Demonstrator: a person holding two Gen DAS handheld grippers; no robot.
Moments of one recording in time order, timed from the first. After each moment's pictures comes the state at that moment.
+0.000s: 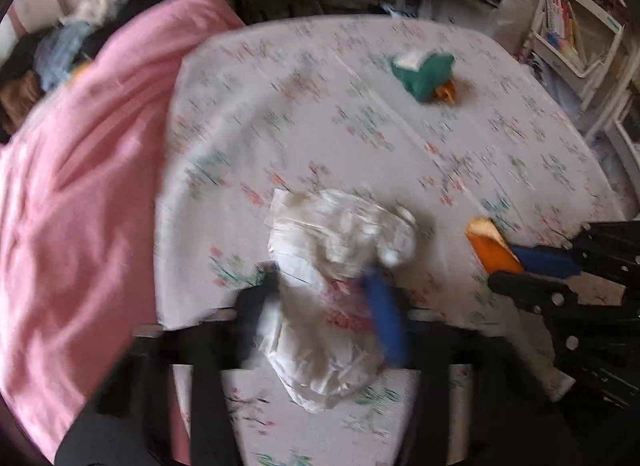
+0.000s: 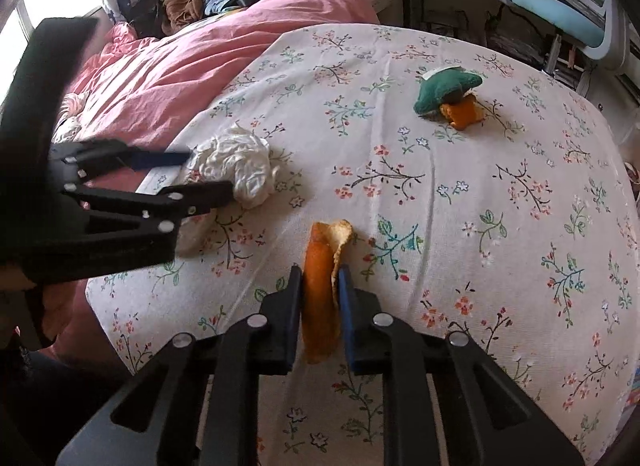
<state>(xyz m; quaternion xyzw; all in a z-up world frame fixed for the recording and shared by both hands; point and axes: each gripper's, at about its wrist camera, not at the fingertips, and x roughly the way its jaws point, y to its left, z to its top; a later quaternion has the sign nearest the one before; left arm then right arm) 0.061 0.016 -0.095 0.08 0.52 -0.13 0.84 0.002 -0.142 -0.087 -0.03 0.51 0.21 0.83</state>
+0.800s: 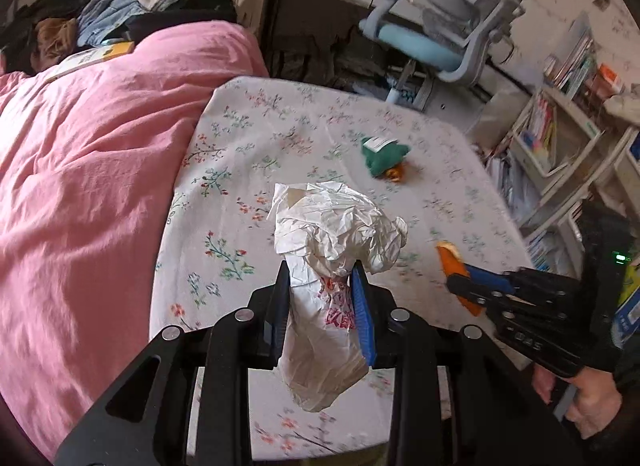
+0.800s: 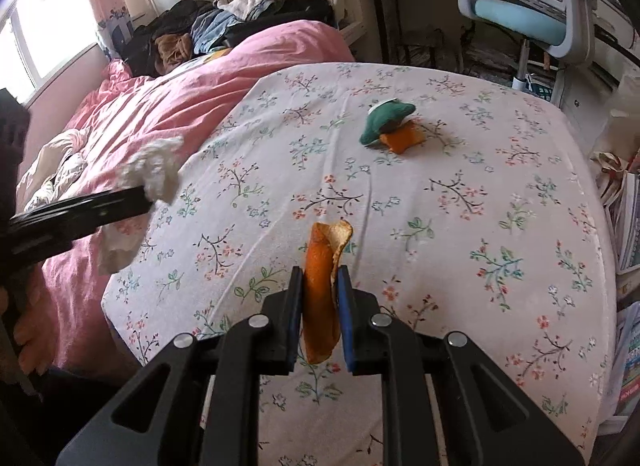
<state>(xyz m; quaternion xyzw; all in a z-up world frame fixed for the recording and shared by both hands) -0.006 0.036 -0.031 -0.09 0.44 -0.13 0.88 -0.009 -0.182 -0.060 0.01 0.47 0.19 0.86</state>
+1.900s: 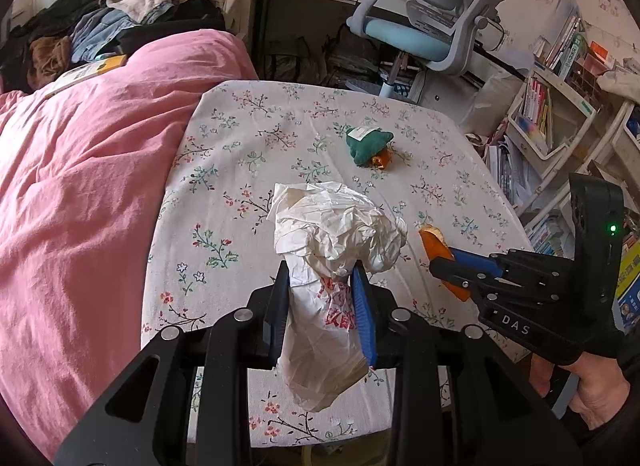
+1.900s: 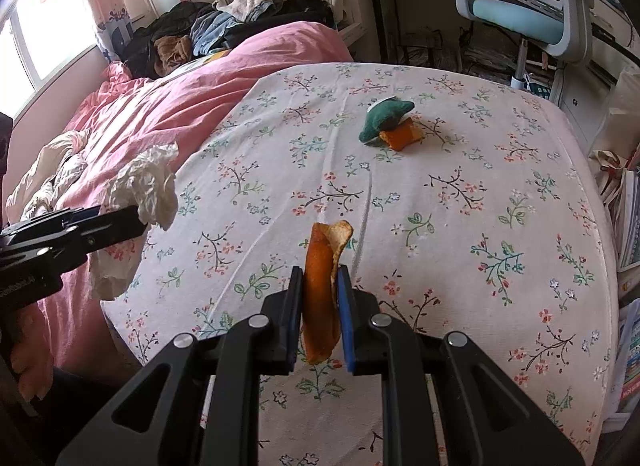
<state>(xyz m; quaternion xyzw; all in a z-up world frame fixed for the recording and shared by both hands) -0.020 0.018 -0.032 -0.05 0.44 -0.13 0.89 -0.013 -0.181 -0.063 0.01 0.47 0.19 0.86</state>
